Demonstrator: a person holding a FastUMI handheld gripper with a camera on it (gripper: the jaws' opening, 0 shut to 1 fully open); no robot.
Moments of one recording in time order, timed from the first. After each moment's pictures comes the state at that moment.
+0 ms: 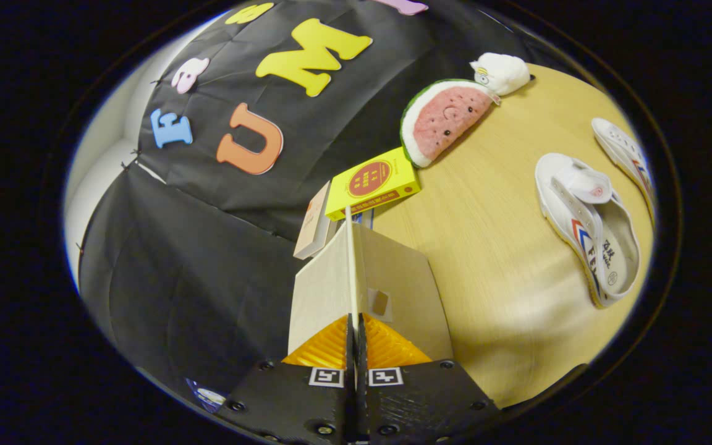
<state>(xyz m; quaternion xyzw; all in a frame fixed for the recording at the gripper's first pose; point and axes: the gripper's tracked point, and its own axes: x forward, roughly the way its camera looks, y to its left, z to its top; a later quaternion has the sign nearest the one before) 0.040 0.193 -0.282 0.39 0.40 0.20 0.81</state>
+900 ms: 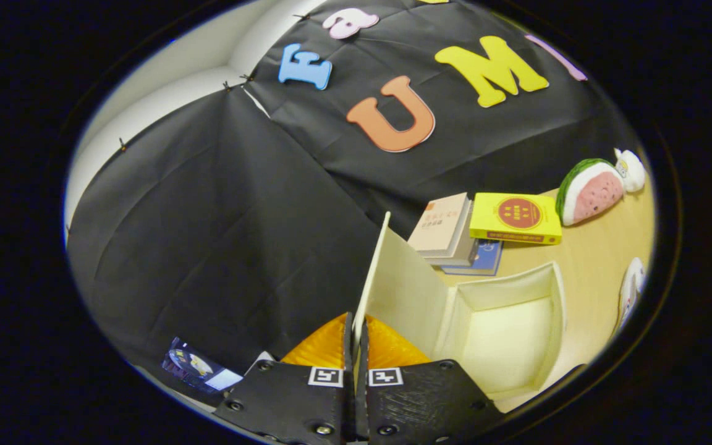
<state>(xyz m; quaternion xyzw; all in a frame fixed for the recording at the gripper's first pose) 0.008 0.413 -0.111 0.24 0.32 0.35 0.85</state>
